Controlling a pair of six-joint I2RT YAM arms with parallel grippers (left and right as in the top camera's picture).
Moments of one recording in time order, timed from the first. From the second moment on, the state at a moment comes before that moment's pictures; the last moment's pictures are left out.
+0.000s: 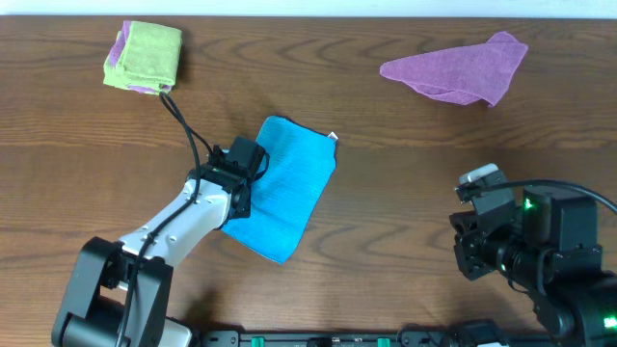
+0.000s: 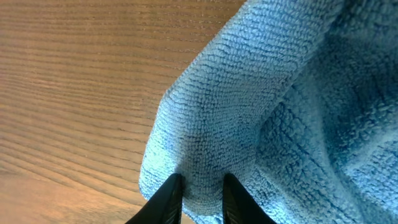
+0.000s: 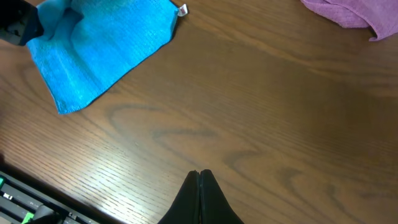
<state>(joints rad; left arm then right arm) -0.39 1.61 0.85 -0.67 -0.33 -0.38 0.16 0.83 1.18 -1.29 -0.19 -0.17</state>
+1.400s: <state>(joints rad) -0.03 1.57 0.98 -0.86 -0.24 -0.50 0.16 0.83 1.18 -1.27 -0.20 -0.17</state>
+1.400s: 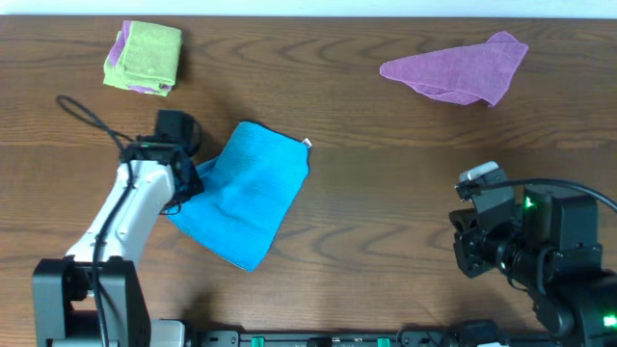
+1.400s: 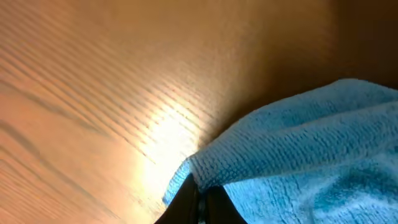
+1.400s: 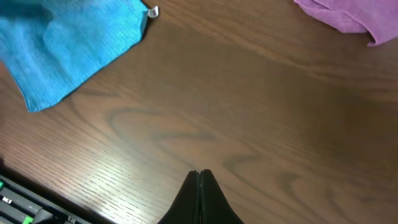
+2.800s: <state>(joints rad) -0.02 1.57 0.98 -0.89 -0.12 -0.62 0.58 1.88 1.10 -0.26 -0.50 -0.05</state>
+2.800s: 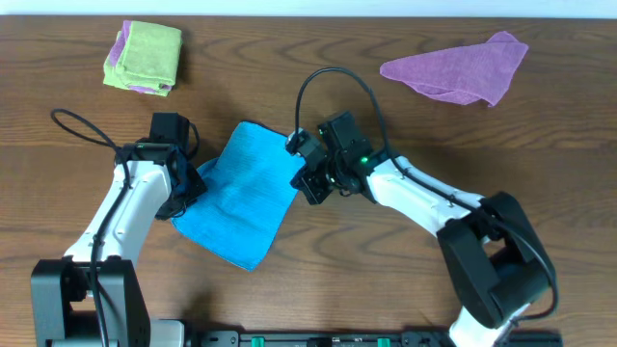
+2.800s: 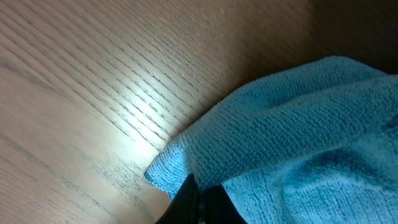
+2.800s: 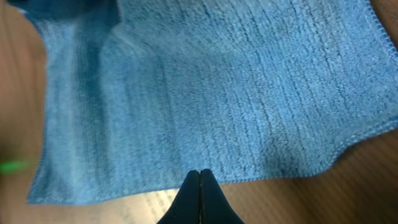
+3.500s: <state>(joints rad) -0.02 1.57 0.98 -0.89 -0.06 -0.63 0.59 2.03 1.12 -0.06 -0.38 -0.04</state>
